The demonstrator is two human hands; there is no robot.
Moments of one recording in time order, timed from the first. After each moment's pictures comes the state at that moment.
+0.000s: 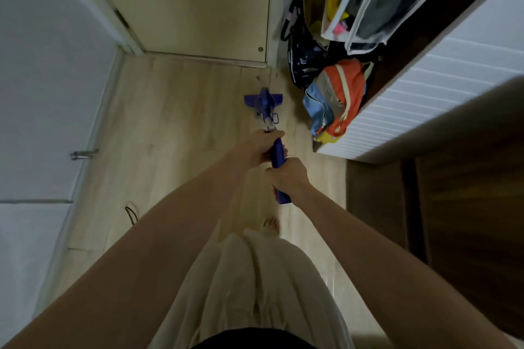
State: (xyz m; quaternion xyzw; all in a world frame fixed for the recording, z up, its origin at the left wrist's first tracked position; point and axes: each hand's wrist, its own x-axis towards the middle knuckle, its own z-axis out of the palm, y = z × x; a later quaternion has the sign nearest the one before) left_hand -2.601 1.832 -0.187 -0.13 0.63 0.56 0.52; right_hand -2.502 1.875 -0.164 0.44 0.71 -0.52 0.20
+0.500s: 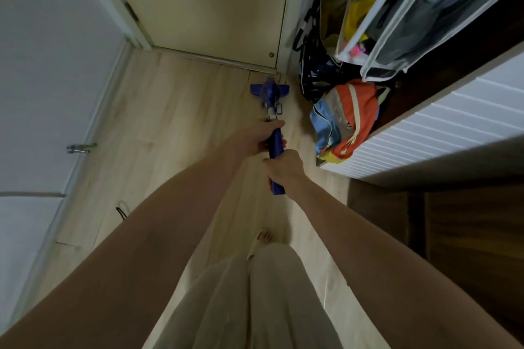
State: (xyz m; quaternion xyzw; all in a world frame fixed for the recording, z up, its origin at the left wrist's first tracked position) left_hand -2.675 1.868 -0.195 -0.17 0.63 0.58 0.49; right_hand -2.577 1.911 -0.179 0.43 0.69 -0.54 0.20
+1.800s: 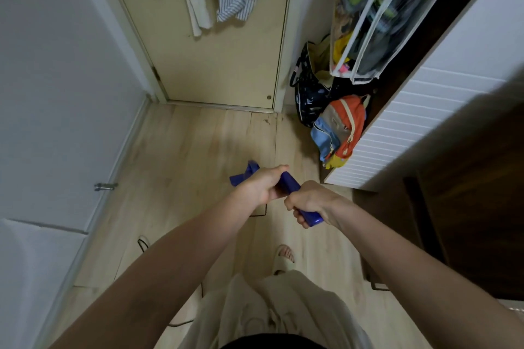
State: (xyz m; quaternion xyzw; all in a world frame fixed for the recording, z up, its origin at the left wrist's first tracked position) left_hand -2.525 1.706 -0.145 -0.19 0.57 0.61 0.51; right_hand -2.431 1.773 -0.072 0.39 0.72 -0.51 0.28
